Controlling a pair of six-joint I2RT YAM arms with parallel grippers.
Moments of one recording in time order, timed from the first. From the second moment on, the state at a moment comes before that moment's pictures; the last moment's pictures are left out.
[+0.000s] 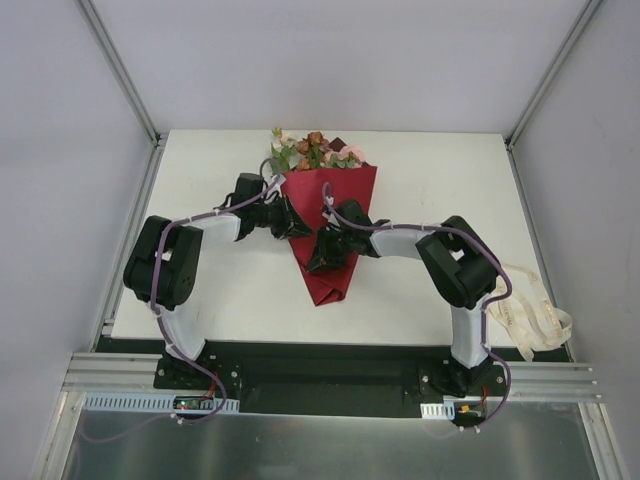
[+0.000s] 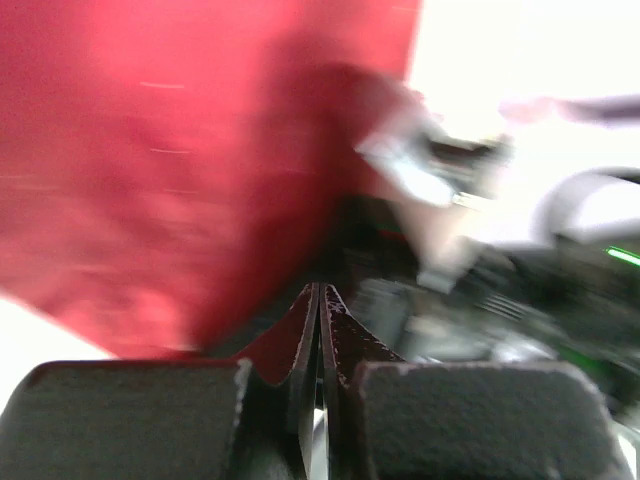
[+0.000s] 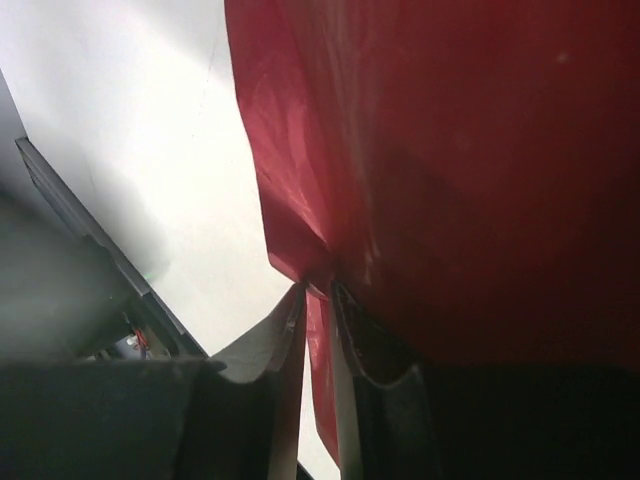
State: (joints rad) left arm -0.31 1.78 0.98 0.06 0.74 -0.82; right arm 0.71 2.00 1.15 -0.06 -0.50 0.72
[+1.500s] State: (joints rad) left arm -0.51 1.74 0.91 -0.14 0.55 -0.69; right arm 0.63 1.63 0.77 -0.04 -0.49 0.59
